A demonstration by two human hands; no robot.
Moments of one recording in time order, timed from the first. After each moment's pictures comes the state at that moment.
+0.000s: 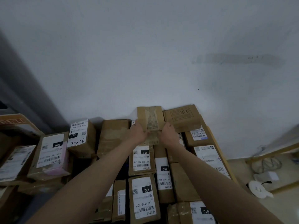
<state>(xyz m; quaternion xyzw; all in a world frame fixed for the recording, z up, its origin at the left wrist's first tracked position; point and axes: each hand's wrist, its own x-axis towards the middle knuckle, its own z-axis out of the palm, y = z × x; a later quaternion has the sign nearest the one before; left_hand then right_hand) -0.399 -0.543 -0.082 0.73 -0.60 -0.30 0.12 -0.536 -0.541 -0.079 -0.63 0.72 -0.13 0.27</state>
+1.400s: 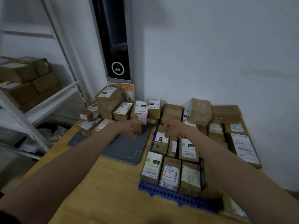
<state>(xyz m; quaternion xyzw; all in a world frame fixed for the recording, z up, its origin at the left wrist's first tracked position) -0.175 -0.176 0.027 0.76 -0.61 -0.22 -0.09 -0.405 -0.255 0.049 -0.86 0.44 0.11 0.23</state>
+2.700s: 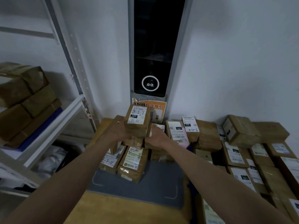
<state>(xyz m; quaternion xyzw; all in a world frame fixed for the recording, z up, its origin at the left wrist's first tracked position) 0.144 -0.256 0.004 0.78 -0.55 -0.25 0.16 -0.038 -0.305 0.002 -0.78 0.48 -0.07 0.38</state>
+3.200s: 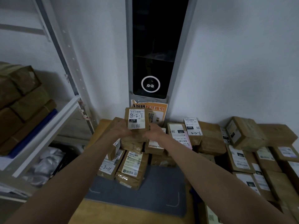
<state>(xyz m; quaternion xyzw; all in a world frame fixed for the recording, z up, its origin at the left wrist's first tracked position) 0.137 -0.303 0.013 0.82 -0.52 -0.23 0.10 -0.010 -0.352 -0.006 -0.69 0.52 -0.10 0.50</state>
